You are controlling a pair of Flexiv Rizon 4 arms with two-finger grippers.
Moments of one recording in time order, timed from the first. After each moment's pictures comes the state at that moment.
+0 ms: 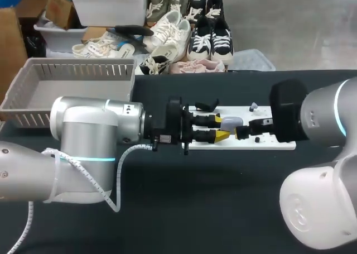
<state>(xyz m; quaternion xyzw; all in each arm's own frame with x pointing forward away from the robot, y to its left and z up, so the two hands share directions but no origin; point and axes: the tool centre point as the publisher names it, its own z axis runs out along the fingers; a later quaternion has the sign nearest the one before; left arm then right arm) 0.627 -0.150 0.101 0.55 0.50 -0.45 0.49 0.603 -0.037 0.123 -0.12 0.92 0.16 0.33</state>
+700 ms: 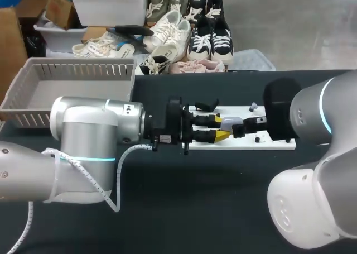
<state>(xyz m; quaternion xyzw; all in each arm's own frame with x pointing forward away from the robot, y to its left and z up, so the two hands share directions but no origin) 0.627 -0.150 0.101 0.55 0.50 -0.45 0.49 0.610 -0.034 0.120 -0.10 0.93 0.14 0.32</state>
